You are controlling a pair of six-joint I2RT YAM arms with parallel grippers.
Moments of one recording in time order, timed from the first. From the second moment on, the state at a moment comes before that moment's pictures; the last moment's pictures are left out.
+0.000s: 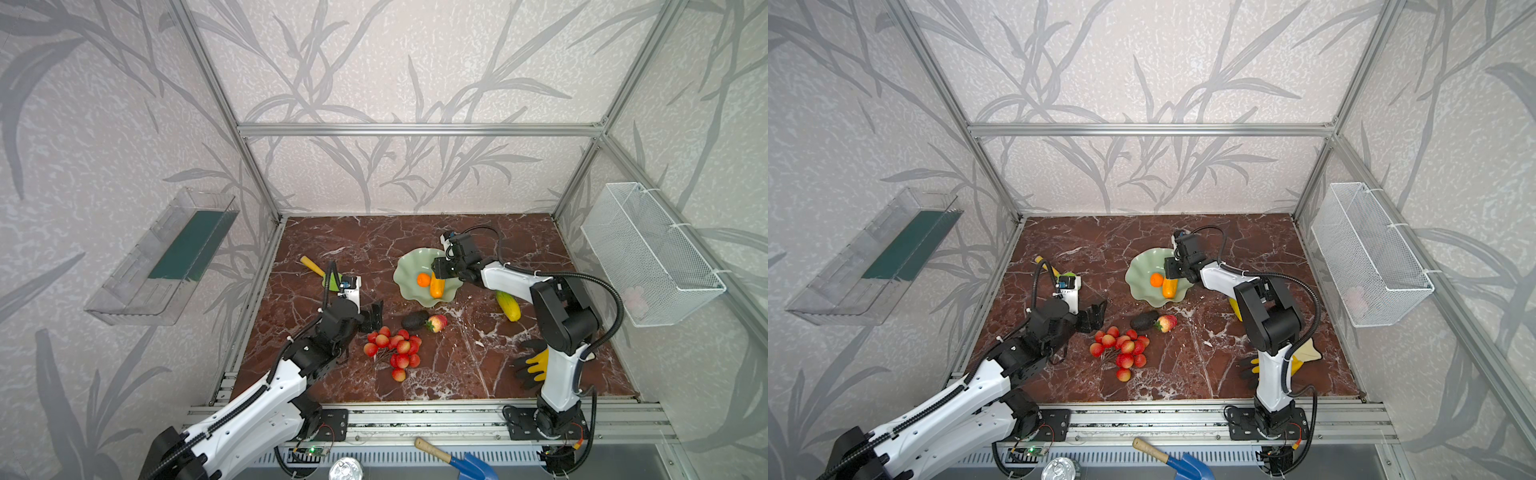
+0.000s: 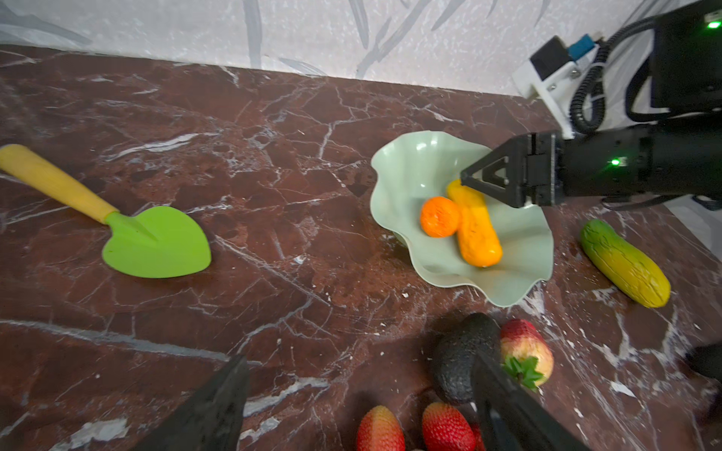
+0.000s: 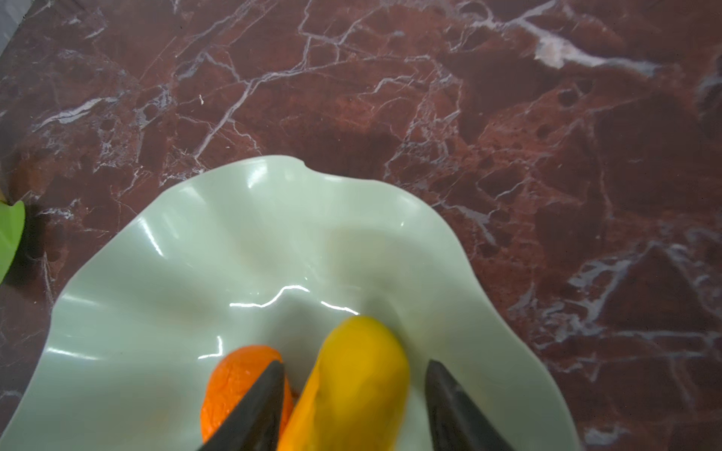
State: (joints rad) left arm -0.62 0.84 0.48 -0.14 -0.24 -0.39; right arm 0.46 1.96 1.26 -0.09 -0.07 0.29
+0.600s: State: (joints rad) left arm -0.64 1.29 0.75 -0.24 0.11 -0.24; right arm 0.46 1.32 0.86 0.04 -0.06 0.33
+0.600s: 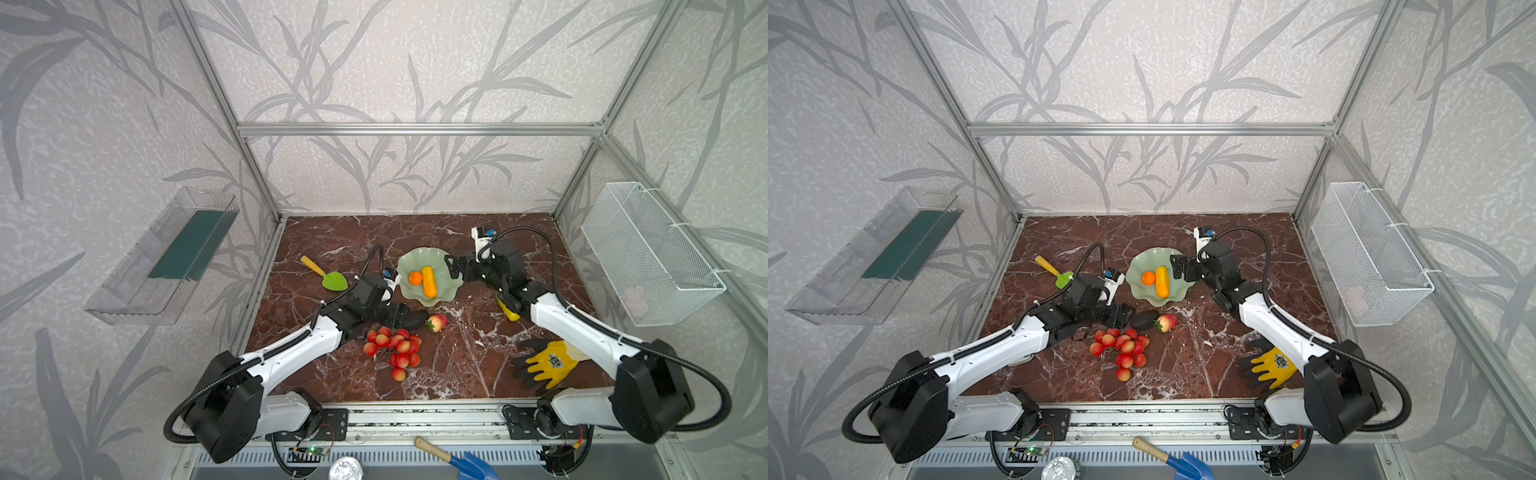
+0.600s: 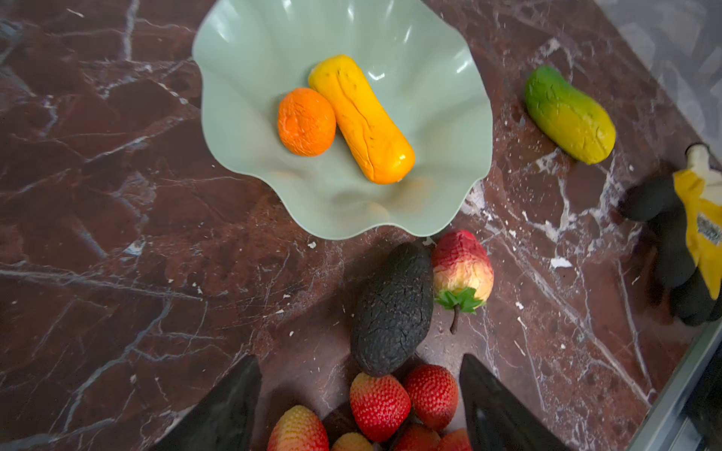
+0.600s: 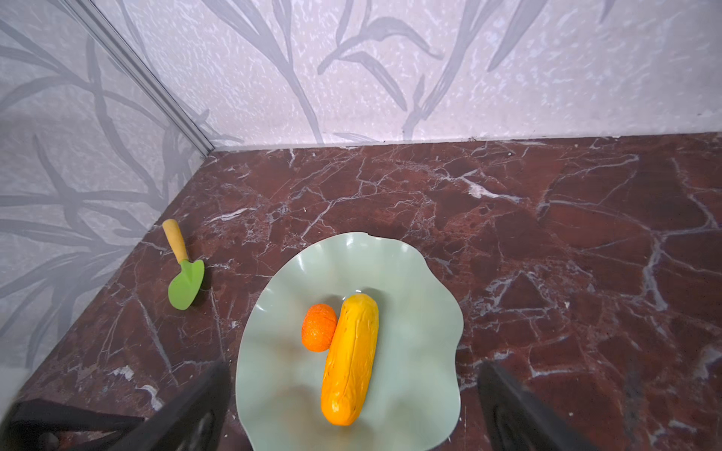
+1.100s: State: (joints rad) left arm -0.76 1.62 0.96 -0.41 0.03 -0.15; right arm 0.44 1.11 0.68 -0.05 0.01 0.32
